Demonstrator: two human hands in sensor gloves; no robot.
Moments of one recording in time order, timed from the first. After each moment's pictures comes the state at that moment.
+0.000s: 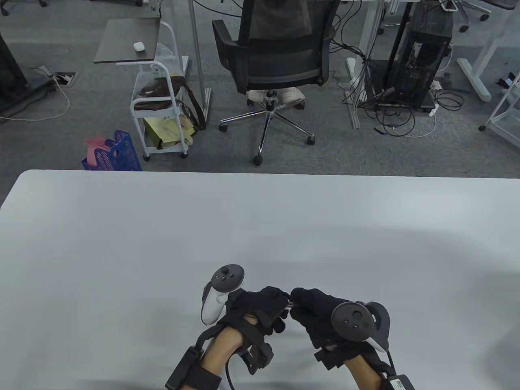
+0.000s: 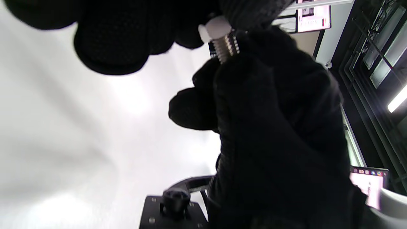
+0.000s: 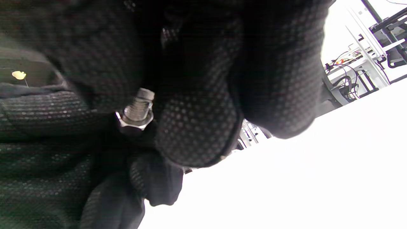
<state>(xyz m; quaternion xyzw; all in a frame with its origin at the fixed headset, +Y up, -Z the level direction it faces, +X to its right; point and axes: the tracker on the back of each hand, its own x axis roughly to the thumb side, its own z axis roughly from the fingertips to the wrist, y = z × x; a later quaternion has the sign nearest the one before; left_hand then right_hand) -0.068 -0.731 -0.334 -0.30 -0.15 0.61 0.72 0.145 -0.683 -0.292 0.21 -0.15 0.92 0.29</state>
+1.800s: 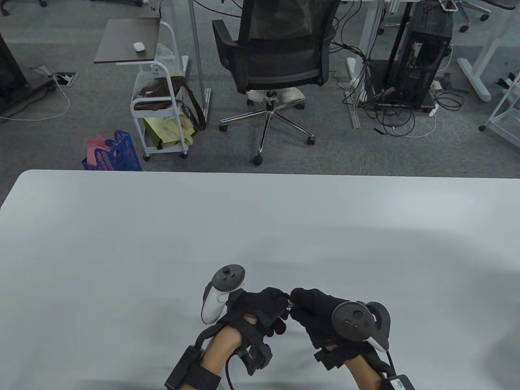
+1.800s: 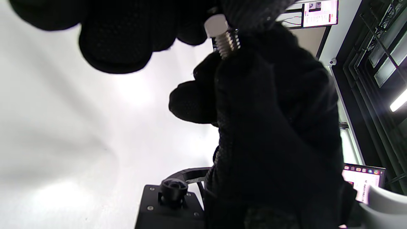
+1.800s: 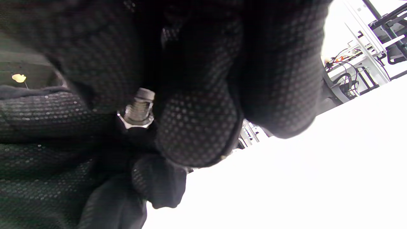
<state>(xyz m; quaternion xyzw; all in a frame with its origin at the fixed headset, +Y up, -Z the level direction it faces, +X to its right) -0.068 -0.733 -0.334 -0.32 -0.15 0.62 0.71 0.145 -0.685 -0.293 0.21 -0.15 0.92 0.29</state>
